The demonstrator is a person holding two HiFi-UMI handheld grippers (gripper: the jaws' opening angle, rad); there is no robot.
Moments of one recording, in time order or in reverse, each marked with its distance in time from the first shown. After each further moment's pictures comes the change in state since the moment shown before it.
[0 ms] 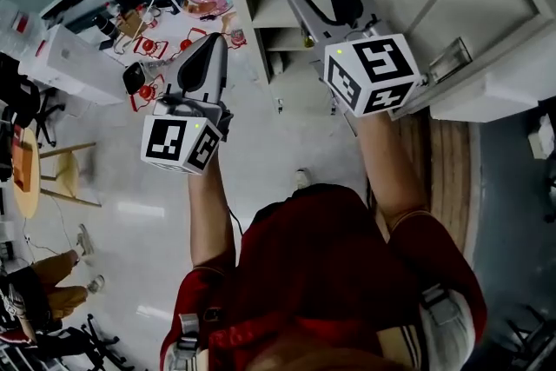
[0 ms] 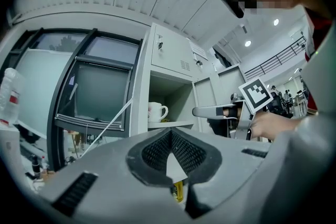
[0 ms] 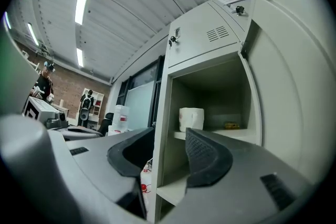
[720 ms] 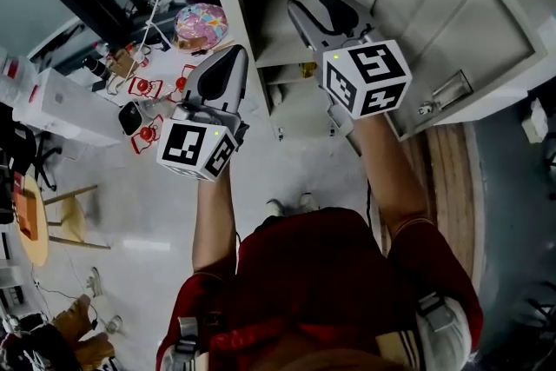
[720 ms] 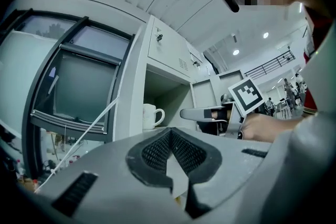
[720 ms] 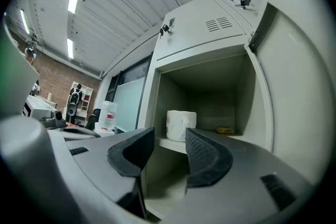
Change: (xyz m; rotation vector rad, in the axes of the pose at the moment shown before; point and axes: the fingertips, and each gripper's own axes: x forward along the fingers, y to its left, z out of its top) left arm 0.059 0.028 0.011 -0.024 -0.026 -0.181; right arm 0.058 -0.025 0.011 -0.030 0.029 -0.113
